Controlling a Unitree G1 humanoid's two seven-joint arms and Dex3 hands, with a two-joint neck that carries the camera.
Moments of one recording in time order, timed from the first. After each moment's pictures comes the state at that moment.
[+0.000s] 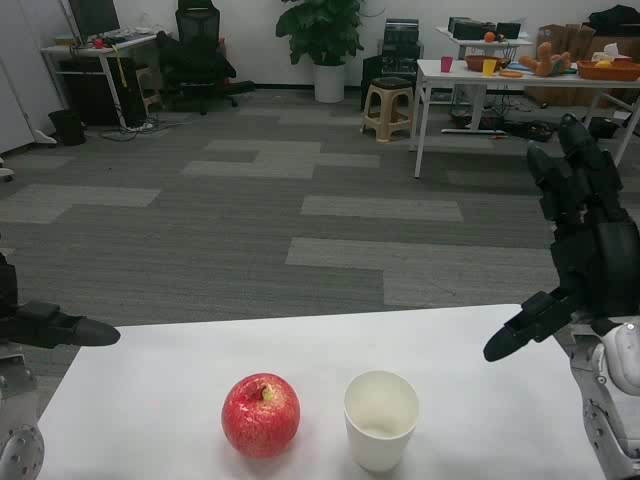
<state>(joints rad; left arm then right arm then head) -0.23 0.28 0.26 0.11 -0.48 -0.68 0.10 -0.21 -0.50 -0.17 0.08 0.42 -0.61 0.00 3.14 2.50</state>
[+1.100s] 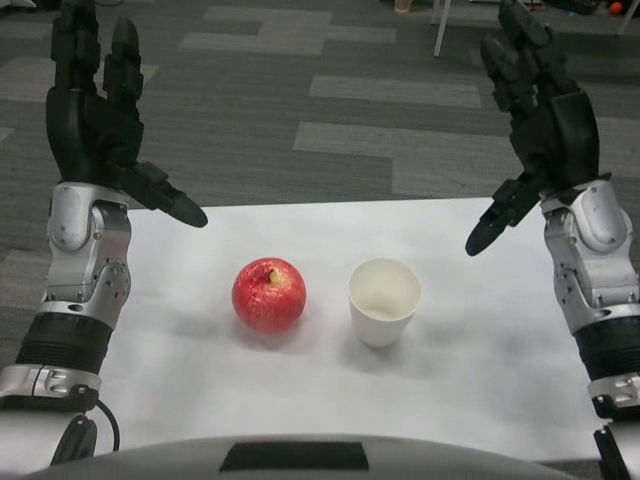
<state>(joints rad) -0.42 0.23 0.07 0.23 -0.45 -0.50 -0.11 -0.33 -0.53 -0.04 0.17 0.48 -0.46 0.20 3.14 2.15</state>
